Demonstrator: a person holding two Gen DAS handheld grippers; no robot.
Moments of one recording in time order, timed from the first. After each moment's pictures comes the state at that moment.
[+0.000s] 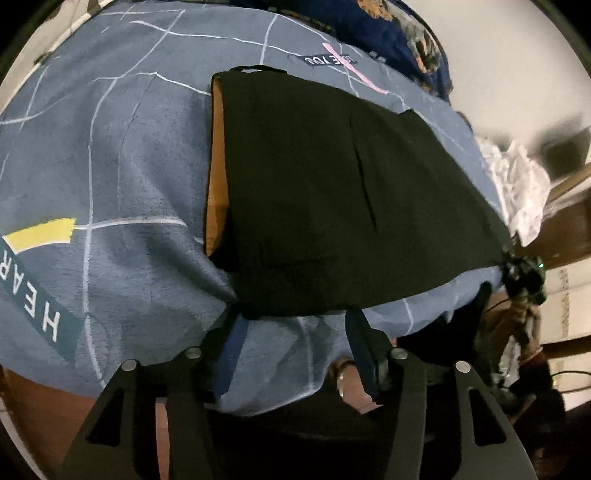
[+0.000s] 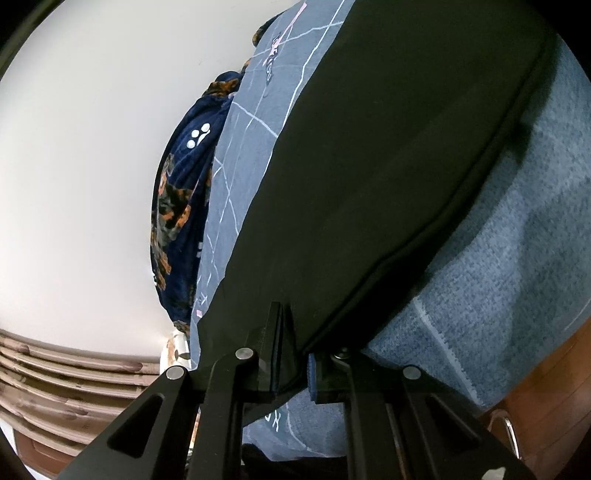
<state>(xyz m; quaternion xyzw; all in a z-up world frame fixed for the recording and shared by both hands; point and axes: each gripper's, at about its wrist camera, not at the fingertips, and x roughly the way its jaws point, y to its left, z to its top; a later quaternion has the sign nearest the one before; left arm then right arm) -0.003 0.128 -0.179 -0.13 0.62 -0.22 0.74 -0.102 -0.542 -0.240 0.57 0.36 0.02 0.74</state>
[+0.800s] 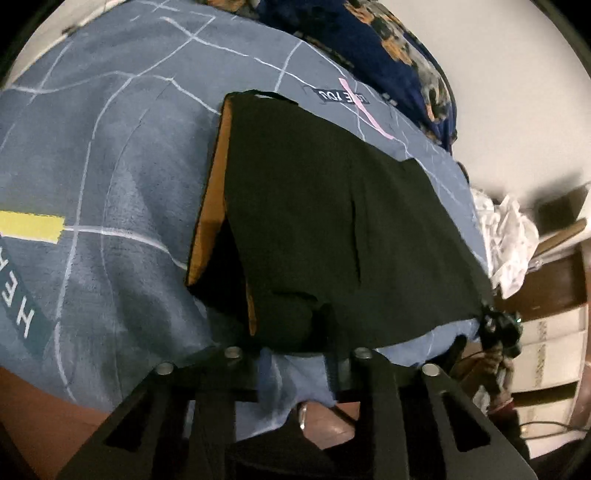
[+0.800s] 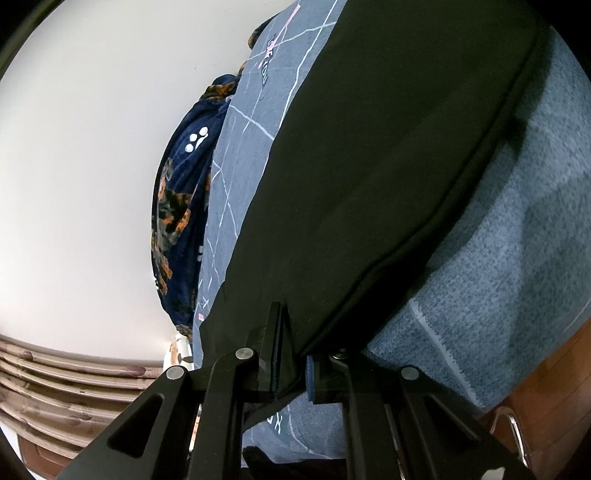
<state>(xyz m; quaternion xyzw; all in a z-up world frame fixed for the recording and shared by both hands) 0.005 0.119 -0.175 -0.20 0.58 -0.19 0.76 -0.103 -0.543 -0.242 0.58 0.35 0.01 0.73</state>
